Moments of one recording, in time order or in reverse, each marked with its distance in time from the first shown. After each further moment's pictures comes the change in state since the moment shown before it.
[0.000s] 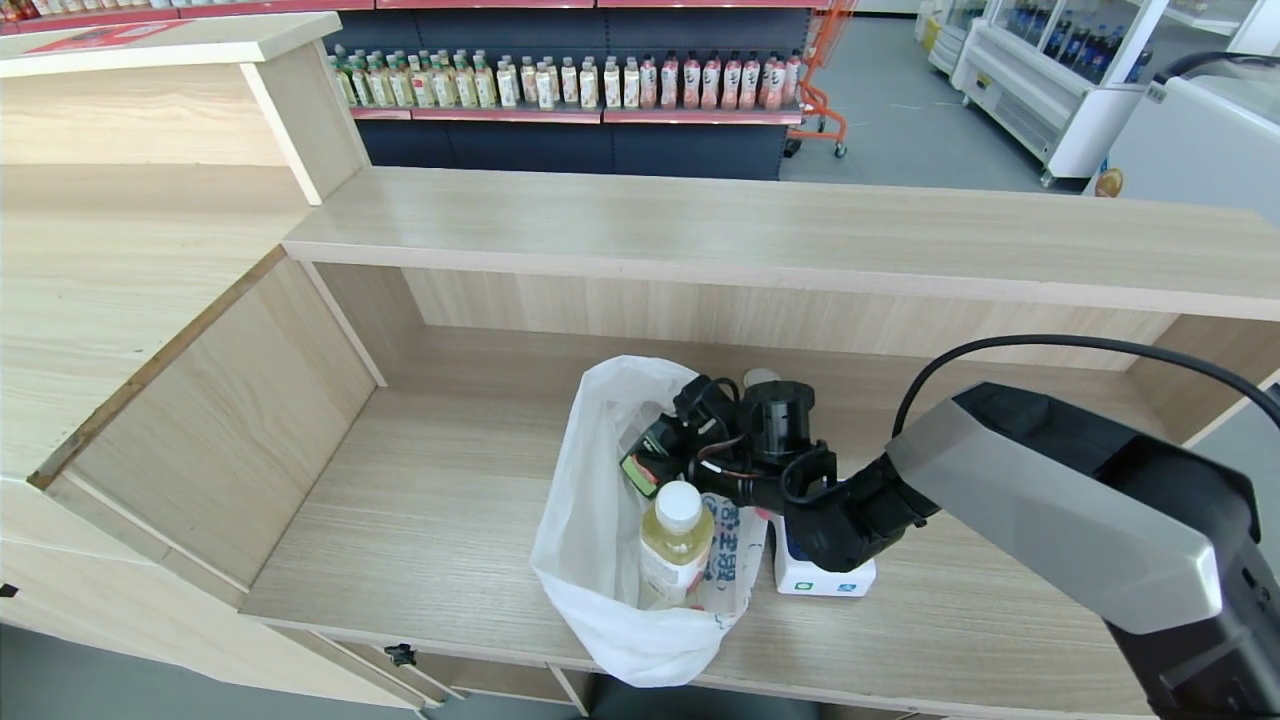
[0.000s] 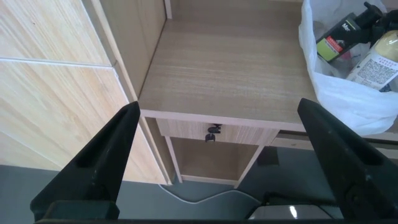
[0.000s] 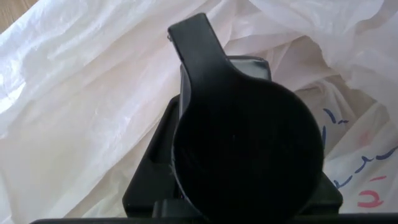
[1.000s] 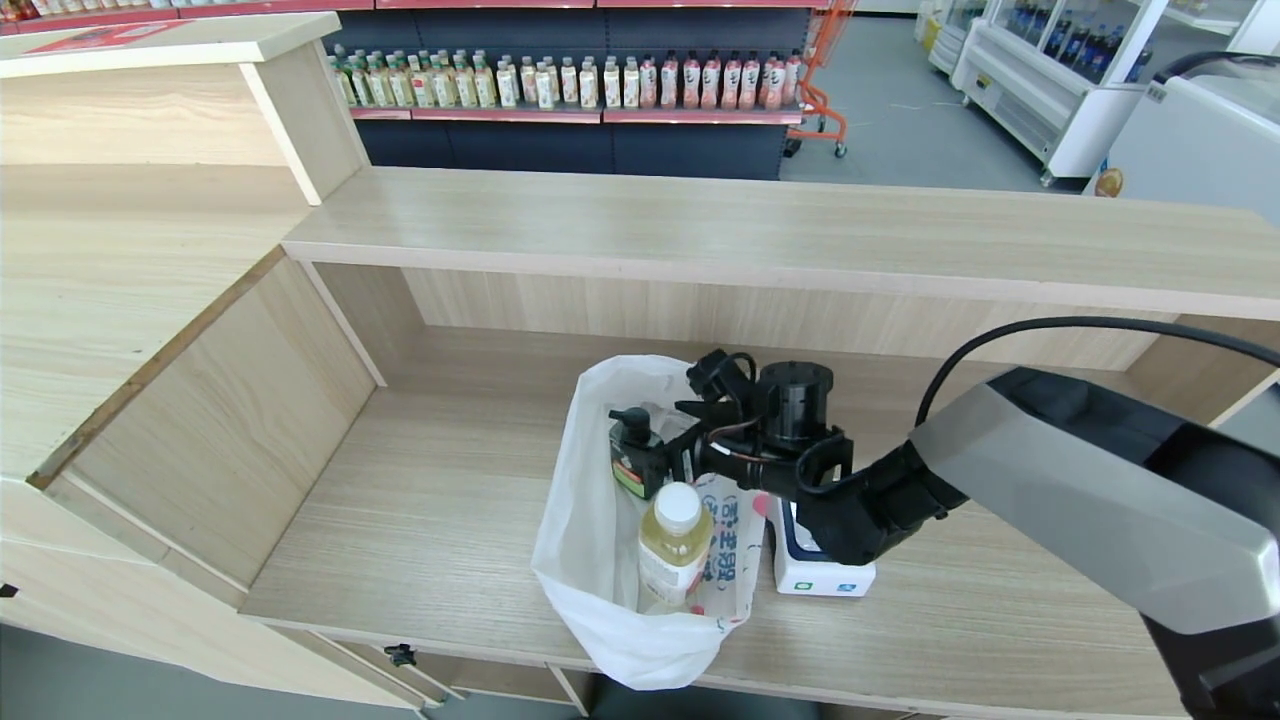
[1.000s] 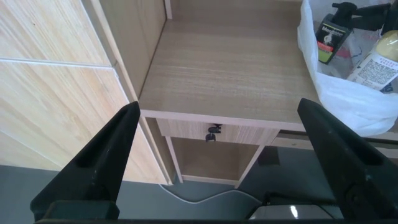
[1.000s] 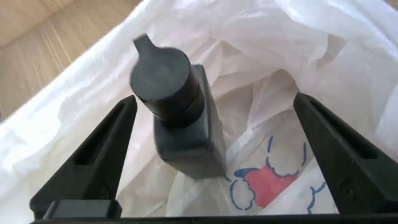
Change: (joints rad) left arm 0.000 0.000 0.000 0.000 0.000 0.003; right arm 0.003 -0.074 0.037 -0.055 0.001 0.091
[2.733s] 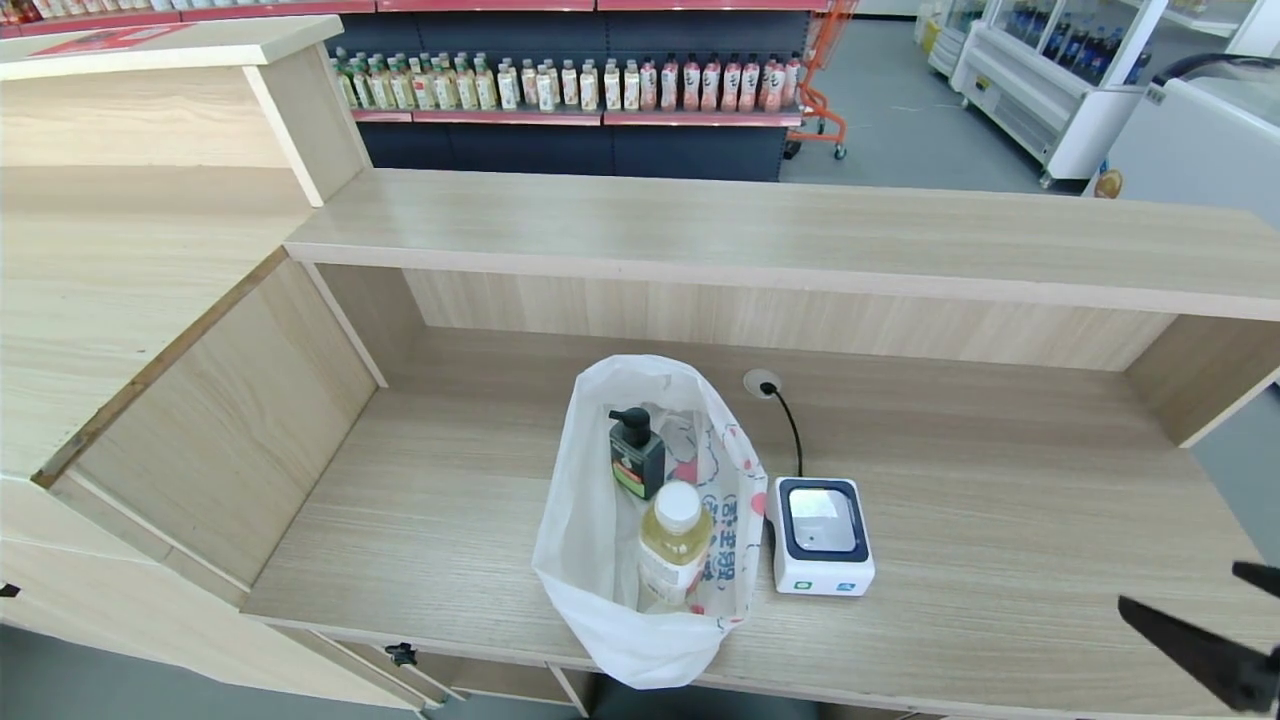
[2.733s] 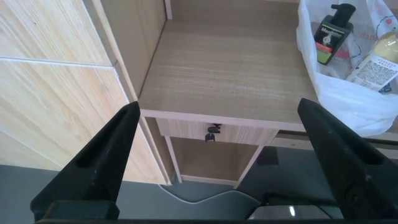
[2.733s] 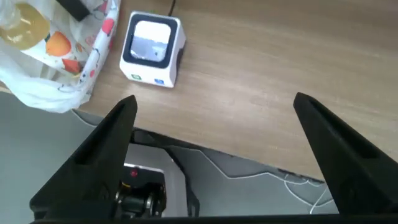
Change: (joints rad) left arm 0.000 0.000 0.000 0.000 0.000 -0.005; right arm -0.448 -1.584 1.008 0.773 -0.241 0.006
